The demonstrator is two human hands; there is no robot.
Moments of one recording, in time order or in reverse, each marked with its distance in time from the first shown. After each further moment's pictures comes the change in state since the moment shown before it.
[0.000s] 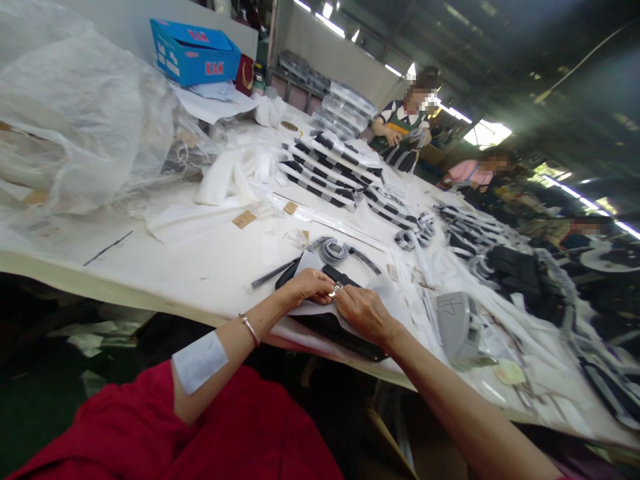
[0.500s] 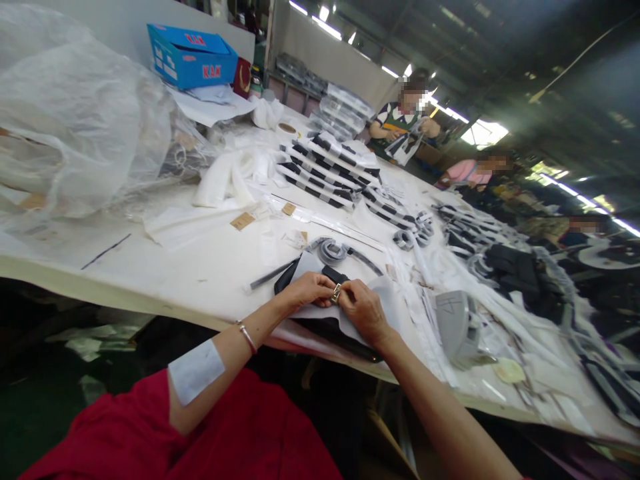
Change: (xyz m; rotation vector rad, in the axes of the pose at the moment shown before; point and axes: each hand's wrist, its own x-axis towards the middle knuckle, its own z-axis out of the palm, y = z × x) left_hand -0.004 -0.007 0.003 0.103 -0.032 0.106; right_hand -0.009 -0.006 0.025 0.442 0.218 0.509
